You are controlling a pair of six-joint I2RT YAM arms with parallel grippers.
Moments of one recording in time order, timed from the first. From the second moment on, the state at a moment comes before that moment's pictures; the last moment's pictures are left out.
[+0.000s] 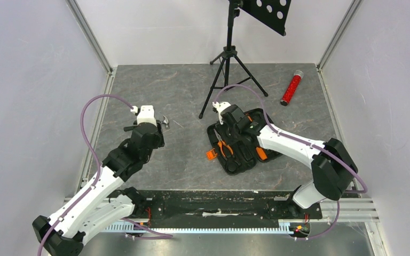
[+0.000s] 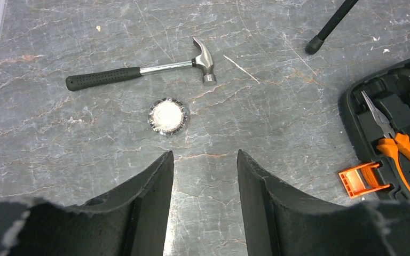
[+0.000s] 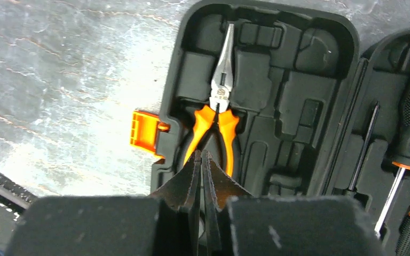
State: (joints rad) left arm -0.62 0.77 0.75 -0.57 -0.55 -0.36; right arm 0.78 1.54 1.04 -0.39 0.07 0.21
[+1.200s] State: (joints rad) left arm -0.58 0.78 0.75 -0.57 -0.54 -0.36; right arm 0.85 1.62 0.98 -0.41 0.01 0.24
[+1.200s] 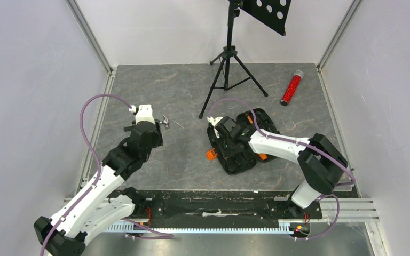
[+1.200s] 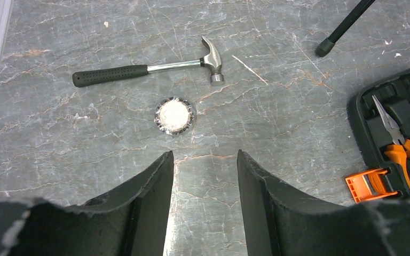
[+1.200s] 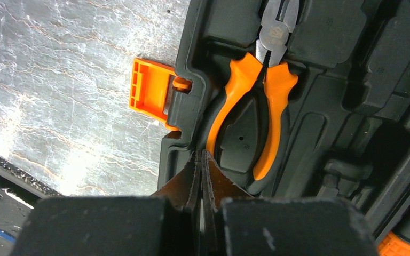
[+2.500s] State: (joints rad) left arm -0.22 1.50 0.98 -0.64 -0.36 -0.52; right arm 0.77 1.17 0.76 -0.34 0.23 0.17
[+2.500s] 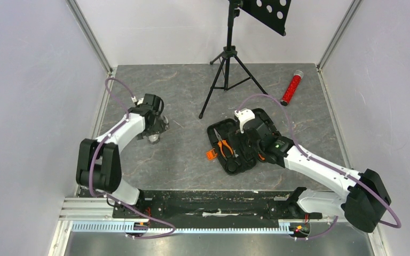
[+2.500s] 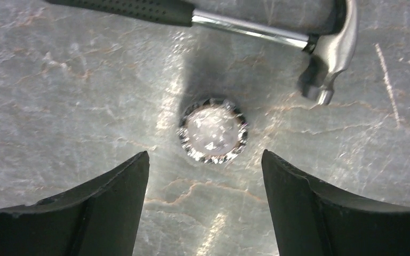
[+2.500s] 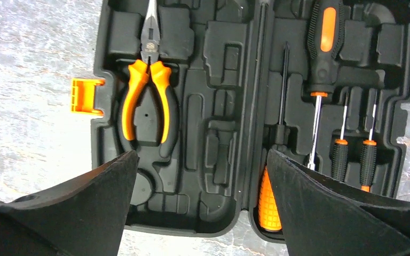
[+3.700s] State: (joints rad) left arm -0.16 1.63 1.04 -0.63 -0.23 -0.57; right arm 0.69 1.07 0.67 -0.26 0.17 0.19
